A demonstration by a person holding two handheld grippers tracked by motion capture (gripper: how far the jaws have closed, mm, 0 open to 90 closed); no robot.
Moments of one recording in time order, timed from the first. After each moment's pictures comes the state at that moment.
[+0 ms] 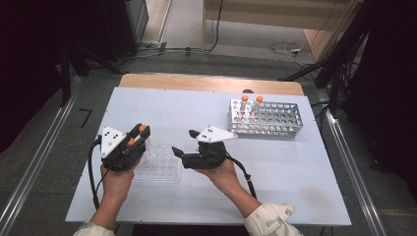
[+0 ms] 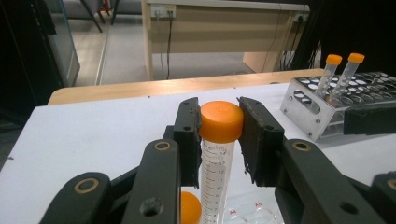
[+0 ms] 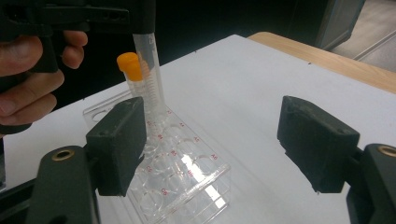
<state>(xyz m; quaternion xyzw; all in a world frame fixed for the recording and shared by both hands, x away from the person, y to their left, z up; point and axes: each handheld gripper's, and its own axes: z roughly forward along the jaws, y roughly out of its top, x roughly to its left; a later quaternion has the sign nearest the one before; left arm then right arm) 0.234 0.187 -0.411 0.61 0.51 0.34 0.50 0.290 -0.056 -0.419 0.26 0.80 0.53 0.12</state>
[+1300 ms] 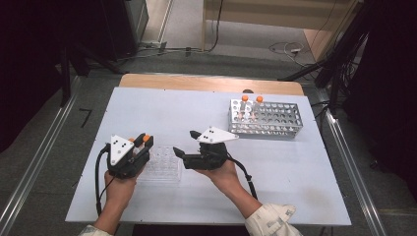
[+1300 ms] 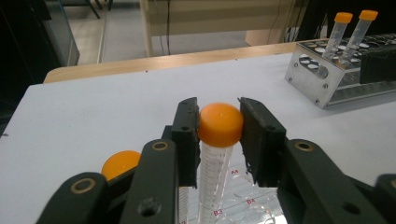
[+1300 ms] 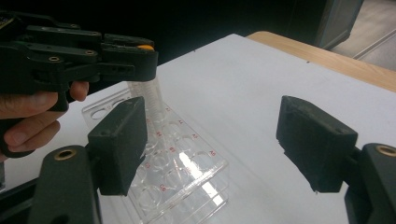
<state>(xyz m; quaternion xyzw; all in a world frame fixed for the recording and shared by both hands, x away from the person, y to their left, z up) 0.230 0.181 -0.436 0.64 0.51 0.34 0.47 0.289 -0.059 -0.420 0.26 0.80 0.53 0.12</state>
